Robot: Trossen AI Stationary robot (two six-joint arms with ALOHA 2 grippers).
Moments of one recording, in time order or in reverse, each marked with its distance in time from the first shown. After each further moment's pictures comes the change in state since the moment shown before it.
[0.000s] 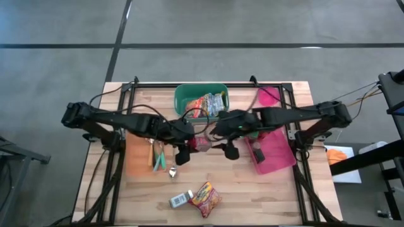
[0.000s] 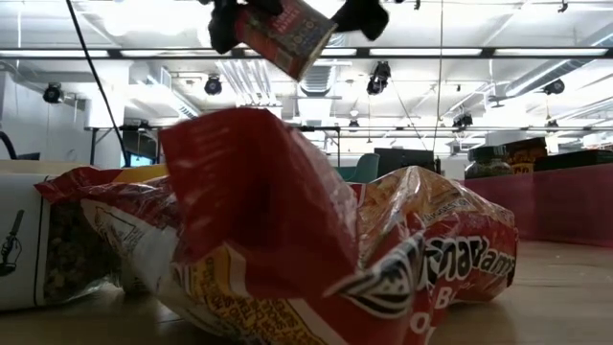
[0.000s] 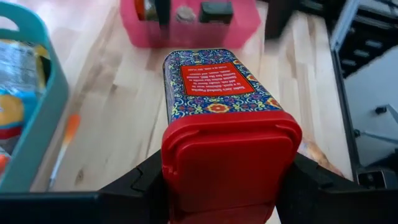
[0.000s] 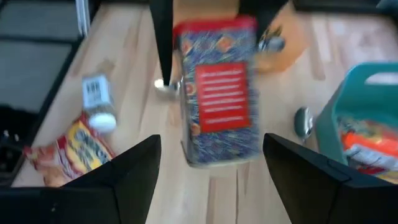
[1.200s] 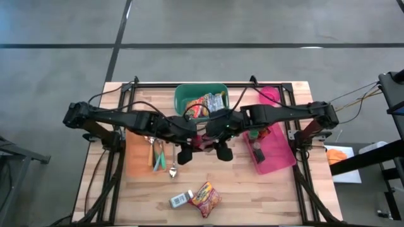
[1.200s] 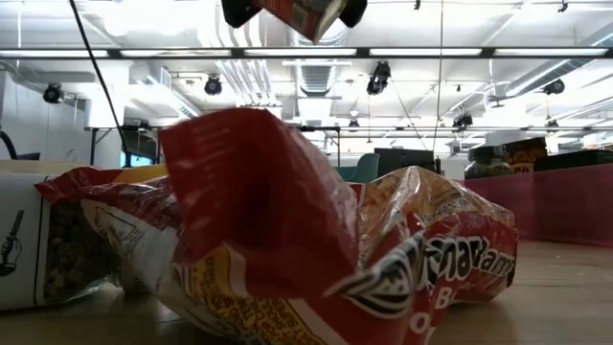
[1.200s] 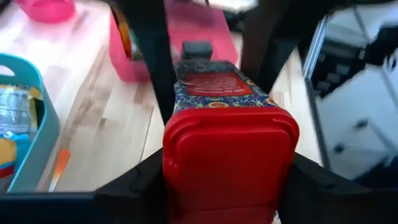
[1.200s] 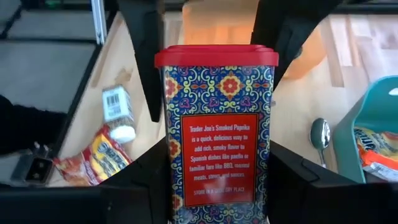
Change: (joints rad) left arm -0.004 0.013 0.113 -0.002 0.018 0.011; right arm -0.005 0.150 0.263 -0.188 -0.052 0.011
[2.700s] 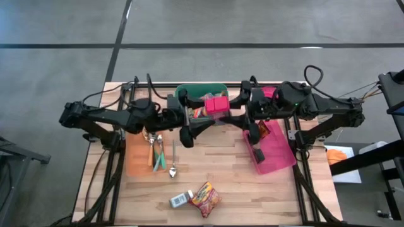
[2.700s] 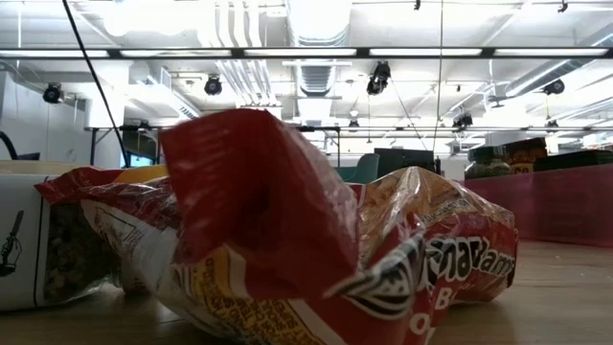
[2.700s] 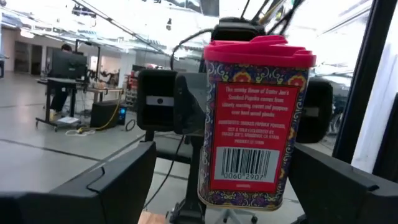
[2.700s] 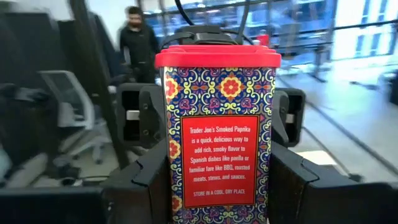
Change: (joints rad) left arm -0.004 -0.048 -0.009 0.873 -0.246 0.222; right arm 0.068 -0.327 -0.003 0.423 0.183 0.102
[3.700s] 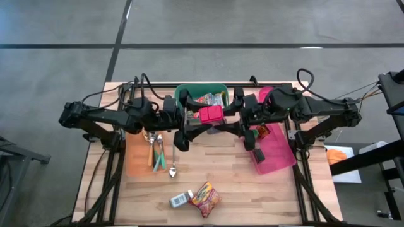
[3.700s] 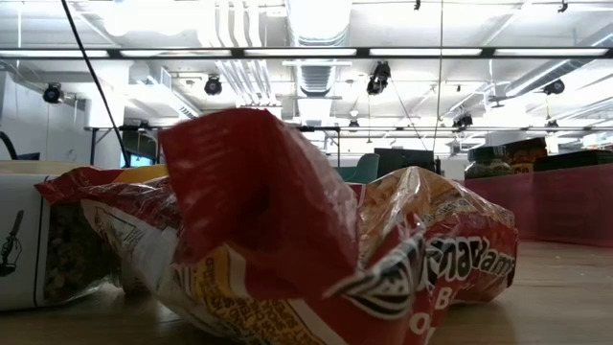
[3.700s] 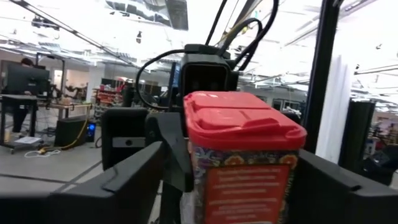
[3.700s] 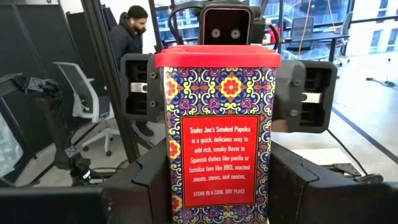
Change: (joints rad) left arm 0.000 -0.003 0.001 0.058 0.135 0.014; right arm 0.024 0.042 -0.001 0.016 -0.033 -0.004
